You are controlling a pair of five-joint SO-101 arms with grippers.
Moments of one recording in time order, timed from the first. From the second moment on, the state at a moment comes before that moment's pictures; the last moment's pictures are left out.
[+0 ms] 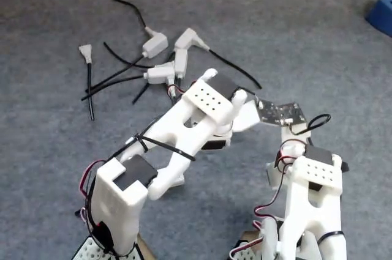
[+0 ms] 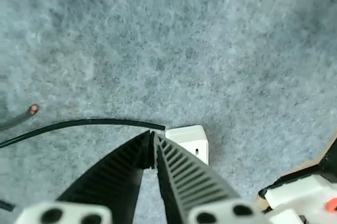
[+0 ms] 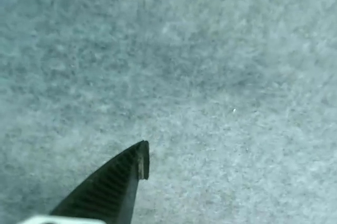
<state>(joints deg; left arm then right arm) 38.9 23.9 -14.1 101.5 -40.2 12.4 -38.0 63.6 62.3 22.6</state>
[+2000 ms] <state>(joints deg) -17.6 -25.6 40.9 71.1 -51.5 -4.3 -38.1 66.3 65.1 19.2</state>
